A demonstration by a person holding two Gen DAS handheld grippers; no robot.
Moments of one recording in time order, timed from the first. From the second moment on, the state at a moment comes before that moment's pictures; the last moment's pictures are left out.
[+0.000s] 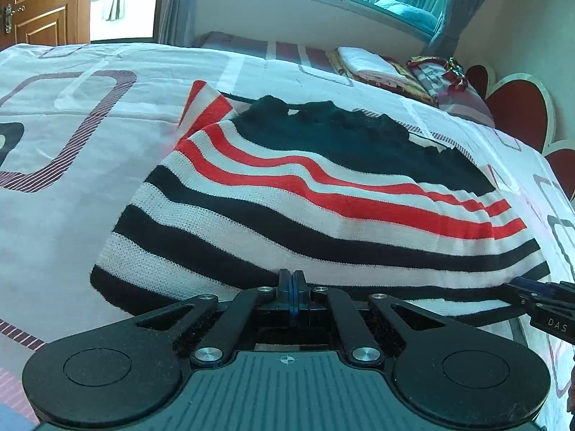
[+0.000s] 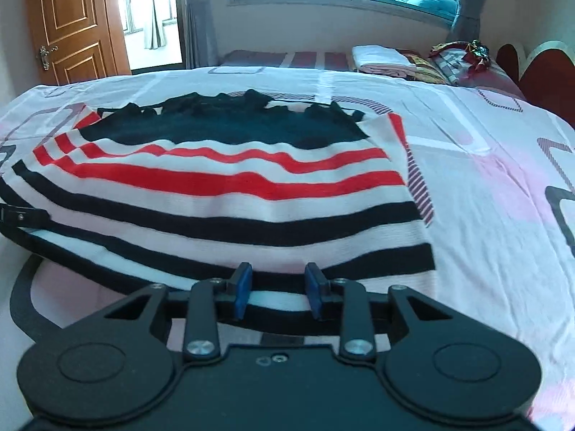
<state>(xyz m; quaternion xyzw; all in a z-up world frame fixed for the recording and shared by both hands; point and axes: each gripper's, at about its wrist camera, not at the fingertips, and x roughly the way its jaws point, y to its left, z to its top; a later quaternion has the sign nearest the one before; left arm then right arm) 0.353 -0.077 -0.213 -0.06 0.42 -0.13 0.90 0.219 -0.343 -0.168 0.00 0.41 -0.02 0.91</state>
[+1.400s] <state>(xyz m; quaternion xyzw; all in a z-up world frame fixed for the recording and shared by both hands) 0.420 -0.108 -0.194 -0.01 0.39 -0.10 0.91 0.295 -0.322 -0.130 0.00 0.36 0.02 0.93</state>
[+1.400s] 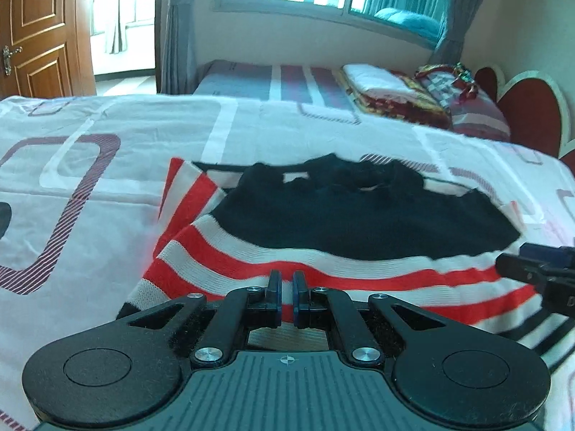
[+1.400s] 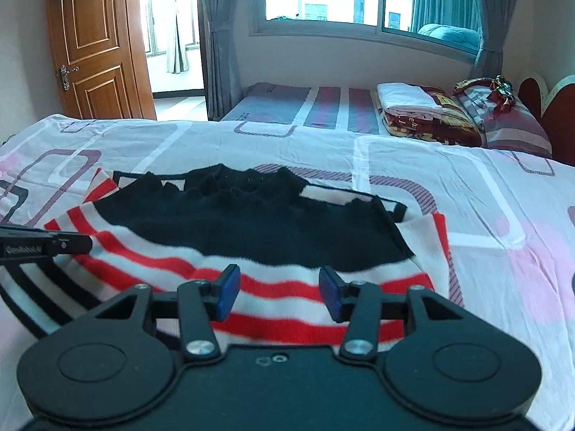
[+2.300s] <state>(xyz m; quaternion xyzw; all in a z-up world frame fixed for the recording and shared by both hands) 0.401 -0.083 -0.186 -0.04 0.43 -0.06 0.90 0.298 -0.308 -0.138 0.04 0.38 0.04 0.92</state>
